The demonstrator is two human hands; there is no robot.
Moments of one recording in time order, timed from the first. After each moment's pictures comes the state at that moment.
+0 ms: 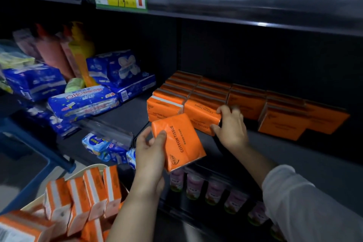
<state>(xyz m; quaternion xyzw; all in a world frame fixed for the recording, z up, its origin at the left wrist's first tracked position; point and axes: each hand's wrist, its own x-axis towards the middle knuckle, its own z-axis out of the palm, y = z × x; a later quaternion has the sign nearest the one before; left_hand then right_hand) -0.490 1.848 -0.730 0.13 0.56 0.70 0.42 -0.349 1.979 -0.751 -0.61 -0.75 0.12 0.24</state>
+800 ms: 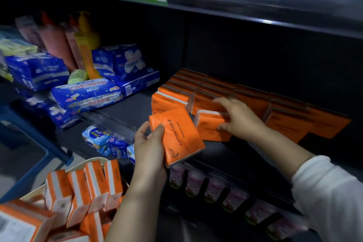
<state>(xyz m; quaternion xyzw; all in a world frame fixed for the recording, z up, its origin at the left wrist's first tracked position) -0.504 1.842 -0.725 0.09 0.54 0.71 0.44 -0.340 1.984 -0.705 -0.47 -0.87 0.11 0.11</state>
